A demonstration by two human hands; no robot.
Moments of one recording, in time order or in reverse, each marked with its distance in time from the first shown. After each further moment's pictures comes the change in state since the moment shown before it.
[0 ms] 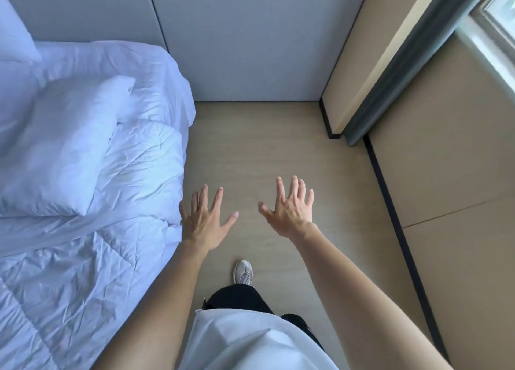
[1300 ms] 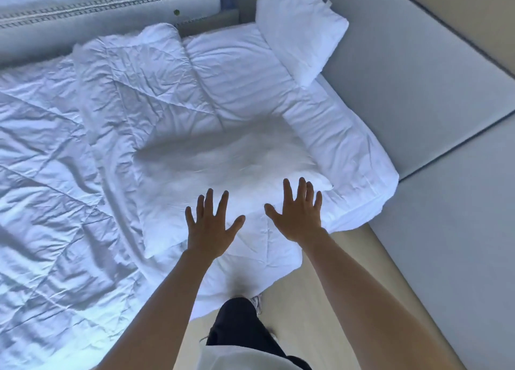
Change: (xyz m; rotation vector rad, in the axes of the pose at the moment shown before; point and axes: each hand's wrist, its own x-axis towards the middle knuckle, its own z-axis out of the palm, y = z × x) left_hand 0.353 -0.334 -0.124 -0.335 0.261 -1.120; right_hand 0.496 -0.552 -0.104 -0.300 -0.119 -1.134
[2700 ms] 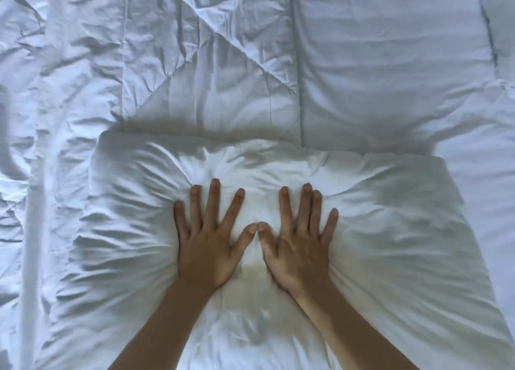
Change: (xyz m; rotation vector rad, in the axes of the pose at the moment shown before) left_hand 0.323 -0.132 0.186 0.105 0.074 -0.274; right_hand 0.377 -0.105 0.235 -0.107 -0.024 -0.376
